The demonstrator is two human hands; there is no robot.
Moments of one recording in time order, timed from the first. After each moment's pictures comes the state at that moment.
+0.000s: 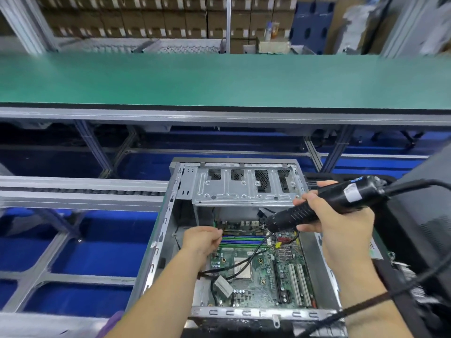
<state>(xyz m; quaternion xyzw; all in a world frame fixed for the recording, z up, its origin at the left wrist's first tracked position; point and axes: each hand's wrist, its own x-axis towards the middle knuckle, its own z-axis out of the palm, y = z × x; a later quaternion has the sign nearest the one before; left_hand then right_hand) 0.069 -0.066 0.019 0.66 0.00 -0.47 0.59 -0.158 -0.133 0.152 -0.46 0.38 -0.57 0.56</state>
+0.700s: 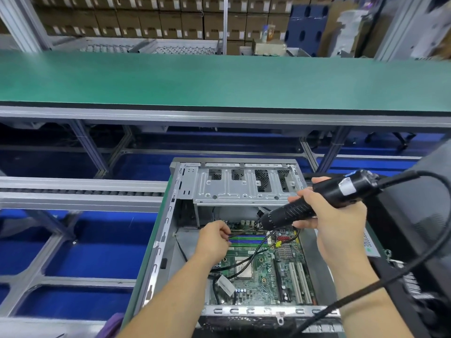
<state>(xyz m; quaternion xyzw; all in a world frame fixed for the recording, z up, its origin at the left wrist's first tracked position) 0.061 -0.071 0.005 0.80 -0.38 -0.31 0.34 -0.148 -0.131 0.158 -0.47 0.37 -0.56 0.57</state>
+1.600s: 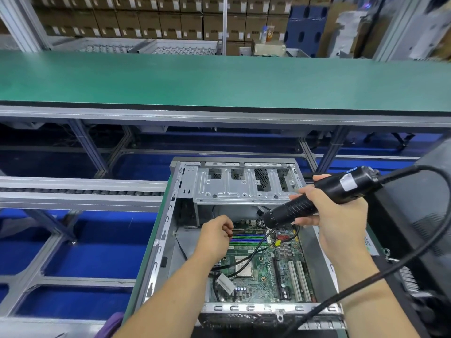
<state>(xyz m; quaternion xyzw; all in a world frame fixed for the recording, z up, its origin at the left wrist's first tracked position) 0.056 -0.069 0.018 0.78 -0.43 -0.28 0.36 -0.150 -0.134 0.162 -0.46 0.38 -0.56 0.57</state>
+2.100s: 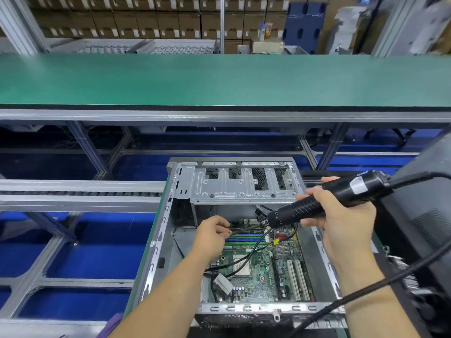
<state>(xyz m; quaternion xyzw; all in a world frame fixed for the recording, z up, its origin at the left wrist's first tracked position) 0.058 -0.068 0.018 0.77 -0.34 -0.35 0.41 -0.163 -0.140 0.151 -0.43 0.39 -0.59 0.56</state>
